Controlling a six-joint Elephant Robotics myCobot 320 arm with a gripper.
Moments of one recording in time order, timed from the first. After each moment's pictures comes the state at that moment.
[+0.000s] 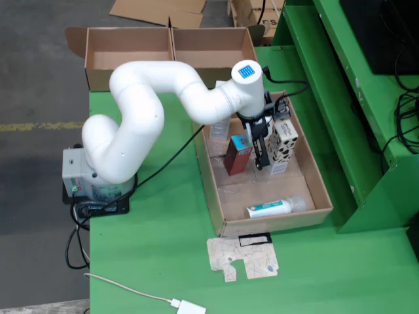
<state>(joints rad) 0.28 -0.46 -1.34 0.58 1.50 0.24</state>
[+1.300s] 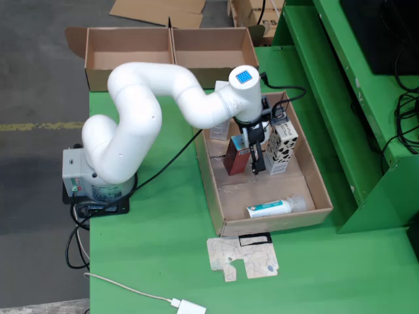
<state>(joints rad) 0.26 -0.44 -1.43 0.63 1.51 0.24</state>
